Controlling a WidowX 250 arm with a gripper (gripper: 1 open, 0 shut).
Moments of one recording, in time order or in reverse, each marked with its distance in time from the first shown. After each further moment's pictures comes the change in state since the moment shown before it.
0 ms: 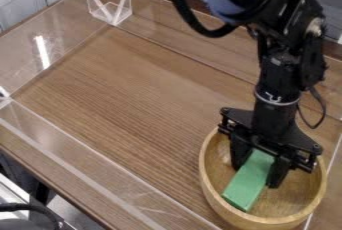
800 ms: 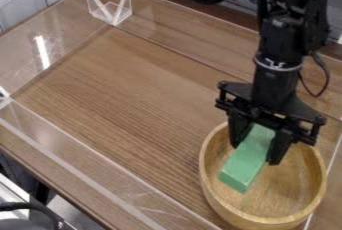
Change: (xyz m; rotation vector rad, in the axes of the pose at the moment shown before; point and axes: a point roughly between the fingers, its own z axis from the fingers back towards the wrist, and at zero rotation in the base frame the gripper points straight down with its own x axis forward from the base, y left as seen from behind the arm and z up) arm 0.002 0.008 0.031 -0.004 0.005 0.030
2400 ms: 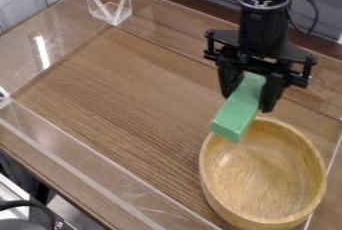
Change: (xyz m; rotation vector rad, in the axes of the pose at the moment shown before) arm 0.014 0.023 0.045 -0.006 -0.110 0.038
